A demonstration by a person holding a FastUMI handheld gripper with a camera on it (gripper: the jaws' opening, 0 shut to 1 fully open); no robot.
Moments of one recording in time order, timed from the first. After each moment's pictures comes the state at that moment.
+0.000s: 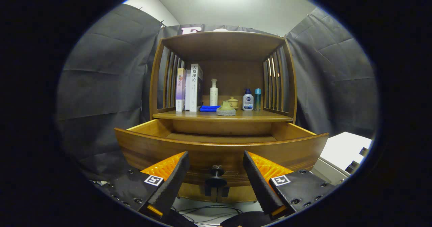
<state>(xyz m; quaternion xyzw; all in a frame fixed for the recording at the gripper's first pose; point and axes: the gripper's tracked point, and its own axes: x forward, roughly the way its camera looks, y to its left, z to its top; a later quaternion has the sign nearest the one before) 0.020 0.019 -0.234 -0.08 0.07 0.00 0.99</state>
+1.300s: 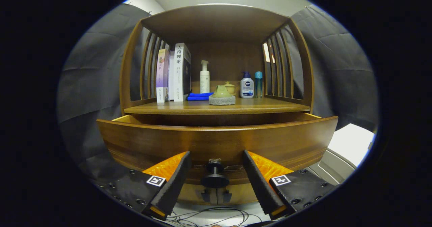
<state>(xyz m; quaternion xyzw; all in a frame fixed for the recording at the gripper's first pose) 0.140 0.006 -0.266 -0.06 0.11 -0.03 0.99</state>
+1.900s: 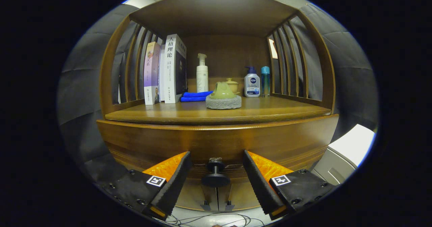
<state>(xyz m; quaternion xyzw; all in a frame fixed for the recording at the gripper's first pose) 0.218 0.003 -0.275 -0.05 0.13 -0.03 0.99</state>
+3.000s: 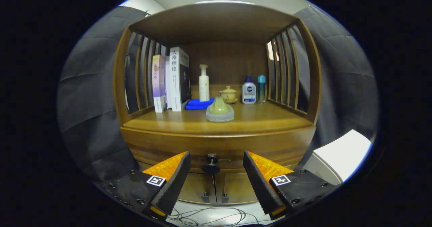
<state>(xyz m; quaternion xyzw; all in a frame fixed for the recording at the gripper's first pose) 0.145 0.007 -0.193 -0.06 0.12 -0.01 0.99</state>
